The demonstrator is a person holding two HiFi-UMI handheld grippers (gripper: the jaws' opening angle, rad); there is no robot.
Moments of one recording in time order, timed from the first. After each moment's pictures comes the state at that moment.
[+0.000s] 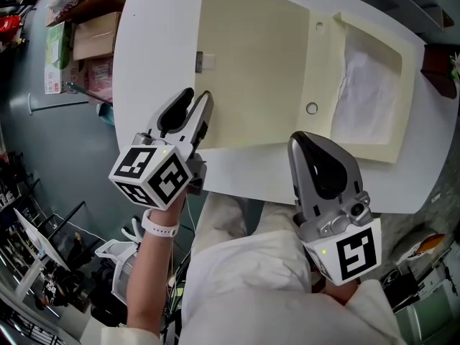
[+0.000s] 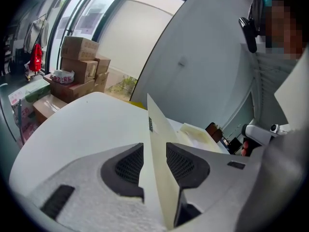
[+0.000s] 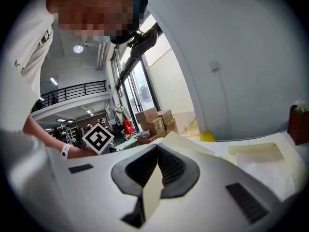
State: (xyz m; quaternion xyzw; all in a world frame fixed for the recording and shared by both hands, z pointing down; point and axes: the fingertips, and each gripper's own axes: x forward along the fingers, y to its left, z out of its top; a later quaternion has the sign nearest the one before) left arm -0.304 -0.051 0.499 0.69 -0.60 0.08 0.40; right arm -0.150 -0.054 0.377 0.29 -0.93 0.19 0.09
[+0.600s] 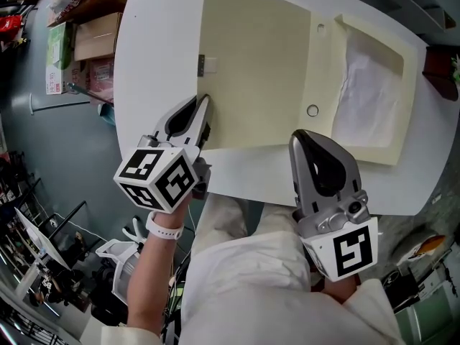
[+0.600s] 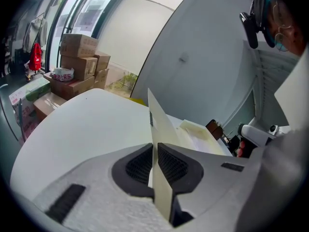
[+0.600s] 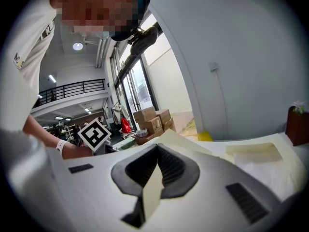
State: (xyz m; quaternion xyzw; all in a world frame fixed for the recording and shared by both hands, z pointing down) left arm -0.296 -0.049 0.503 0.68 -0.60 0.10 0.41; right arm -0.150 -0.060 0.387 0.31 -0.93 0.18 0.09
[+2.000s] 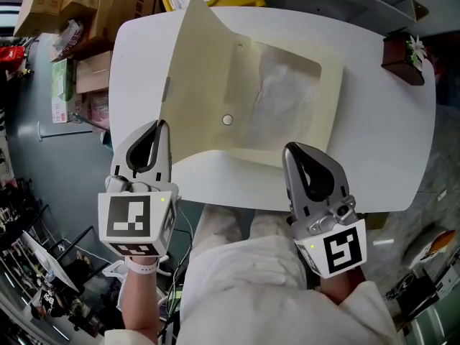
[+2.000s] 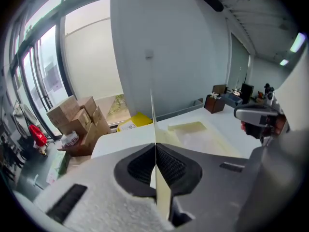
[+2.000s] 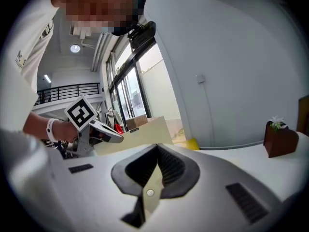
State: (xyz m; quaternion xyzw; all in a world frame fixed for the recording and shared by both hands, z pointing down) left arm -0.244 -0.061 0.371 0.70 -0.60 0.32 0.21; right arm -0.043 -0.068 0.343 0.35 -0.92 0.16 0.07
